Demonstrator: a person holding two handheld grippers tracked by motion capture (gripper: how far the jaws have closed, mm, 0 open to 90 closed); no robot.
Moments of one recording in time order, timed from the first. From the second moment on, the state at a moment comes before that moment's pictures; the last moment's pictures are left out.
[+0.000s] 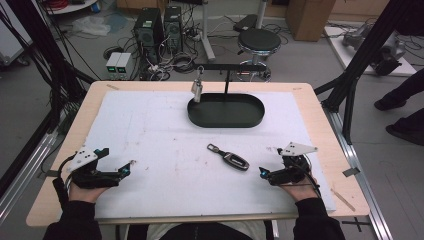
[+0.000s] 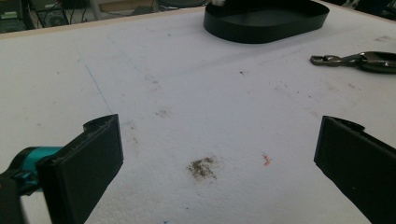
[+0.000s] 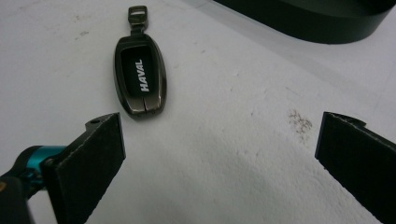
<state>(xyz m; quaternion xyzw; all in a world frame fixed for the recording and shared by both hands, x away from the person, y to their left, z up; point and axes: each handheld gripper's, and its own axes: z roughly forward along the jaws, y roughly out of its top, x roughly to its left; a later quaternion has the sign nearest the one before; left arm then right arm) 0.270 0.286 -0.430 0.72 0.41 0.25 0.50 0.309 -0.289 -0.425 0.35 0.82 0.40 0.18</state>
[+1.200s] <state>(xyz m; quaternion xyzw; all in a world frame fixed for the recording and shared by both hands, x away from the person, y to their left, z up) 0.273 0.282 -0.434 0.74 0.40 0.23 0.49 0.357 -0.207 -0.403 0.29 0.88 0.36 0.14</state>
